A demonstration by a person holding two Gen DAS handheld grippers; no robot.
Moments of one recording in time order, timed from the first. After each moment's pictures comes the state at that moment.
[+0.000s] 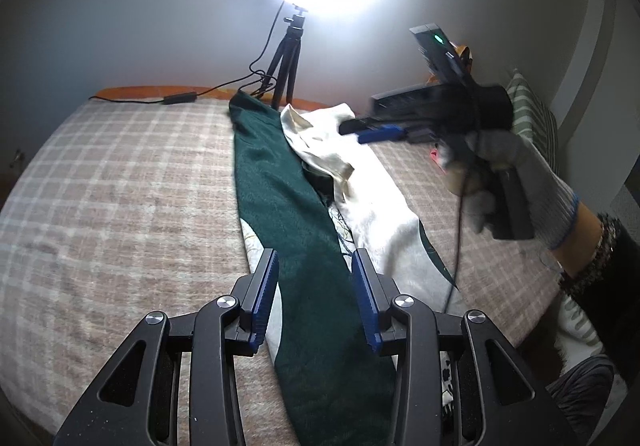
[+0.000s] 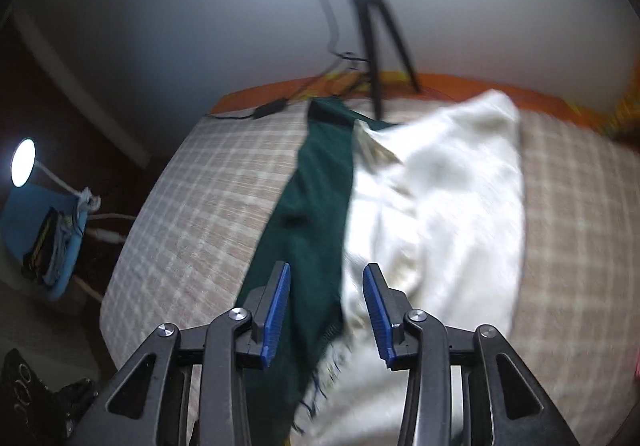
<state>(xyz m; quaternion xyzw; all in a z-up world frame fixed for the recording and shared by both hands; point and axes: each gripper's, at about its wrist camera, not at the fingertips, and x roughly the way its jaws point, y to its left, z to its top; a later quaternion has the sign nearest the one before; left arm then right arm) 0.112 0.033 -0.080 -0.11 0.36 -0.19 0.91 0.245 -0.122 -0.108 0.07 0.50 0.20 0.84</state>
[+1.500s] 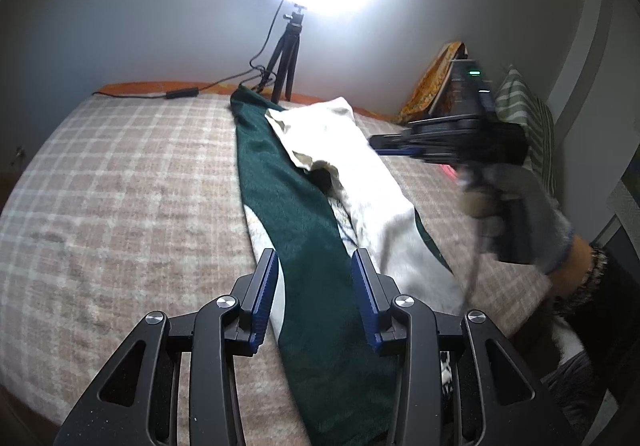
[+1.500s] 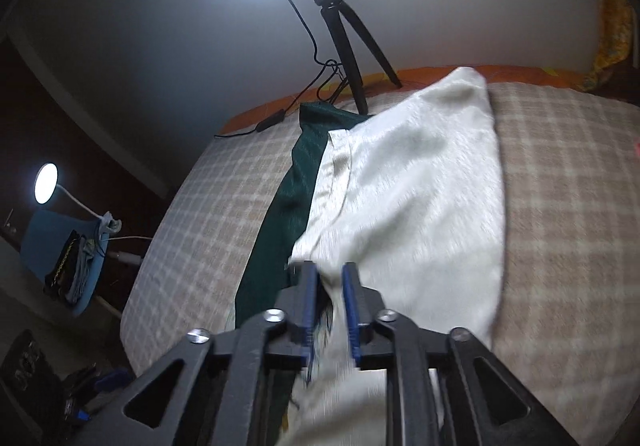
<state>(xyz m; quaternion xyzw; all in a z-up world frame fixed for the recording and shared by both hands) 0.098 0.040 -0.082 -0.11 0.37 -0.20 0.90 0.207 -0.158 -0.111 0.12 0.46 0.21 0.85</state>
